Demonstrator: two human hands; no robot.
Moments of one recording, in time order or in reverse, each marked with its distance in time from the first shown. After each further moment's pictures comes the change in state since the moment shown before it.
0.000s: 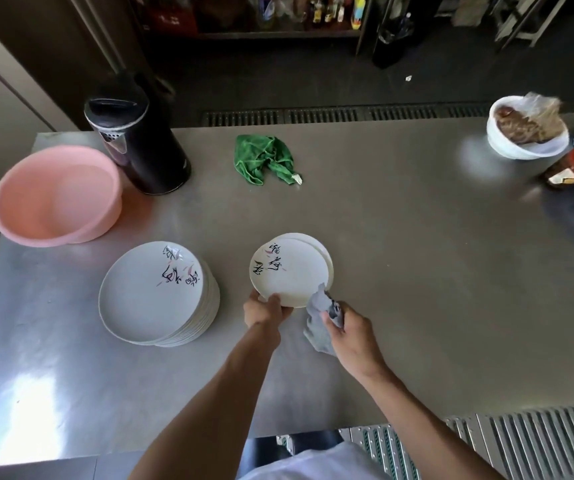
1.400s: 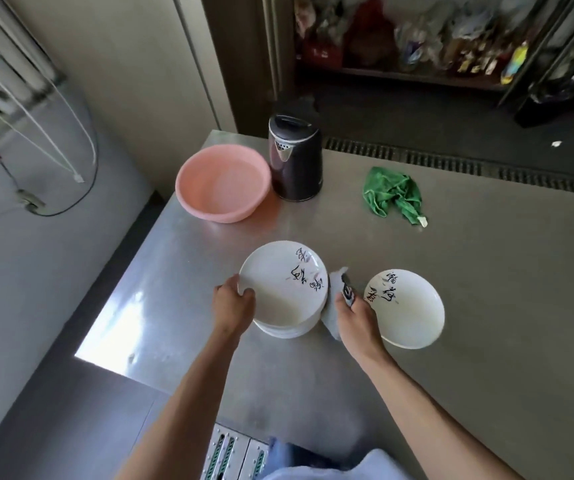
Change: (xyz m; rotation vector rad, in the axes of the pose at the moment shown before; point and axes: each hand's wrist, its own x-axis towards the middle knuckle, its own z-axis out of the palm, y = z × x) left_hand -0.024 0.129 -0.223 0.558 0.303 0.435; right_hand 0.018 -0.153 0.120 0.087 -0.269 -0.073
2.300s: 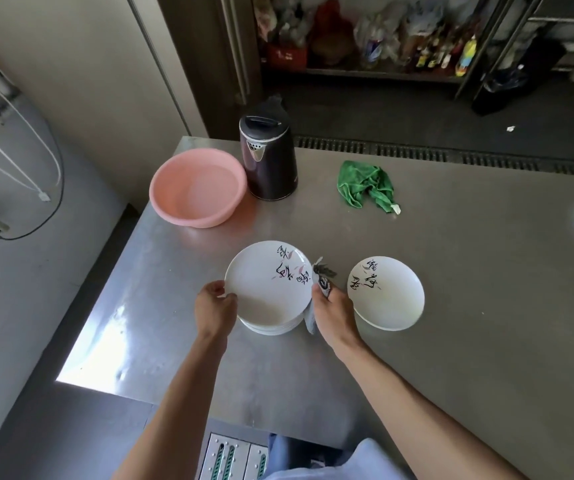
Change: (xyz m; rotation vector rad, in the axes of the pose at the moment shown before) left_hand 0.013 -0.022 0.004 -0.195 0.038 -0.031; right_hand -0.013 -0.018 0.015 0.075 0.058 0.044
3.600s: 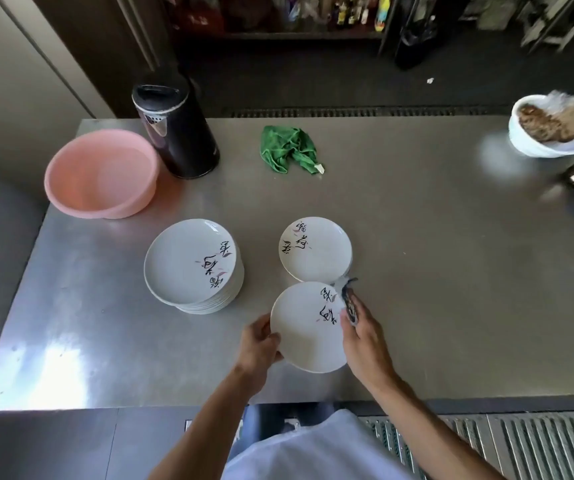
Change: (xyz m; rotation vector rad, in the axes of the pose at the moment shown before) left_hand -0.151 -0.056 0.118 -0.184 -0.679 -0.229; right_hand -0.091 0.125 -0.131 -0.088 0.176 -0.069
